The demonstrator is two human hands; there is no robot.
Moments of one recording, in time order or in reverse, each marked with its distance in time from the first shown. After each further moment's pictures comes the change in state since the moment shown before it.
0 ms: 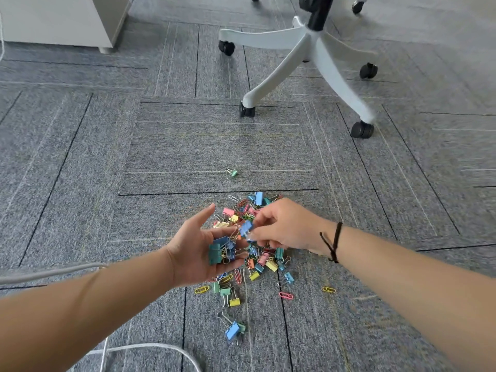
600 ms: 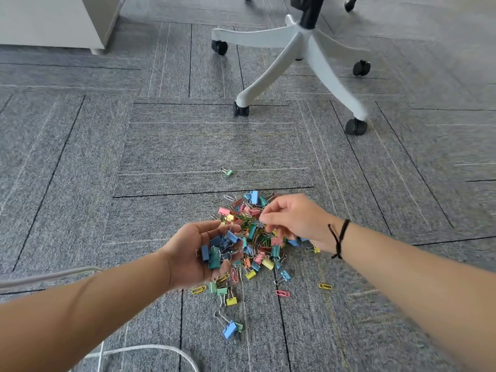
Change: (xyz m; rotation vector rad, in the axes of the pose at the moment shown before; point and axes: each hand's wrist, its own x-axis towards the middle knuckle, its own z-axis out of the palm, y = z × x) left_hand -0.002 -0.003 0.003 0.004 -0.040 -0.048; right_hand -0.002 0.027 -0.015 0.268 0.156 0.095
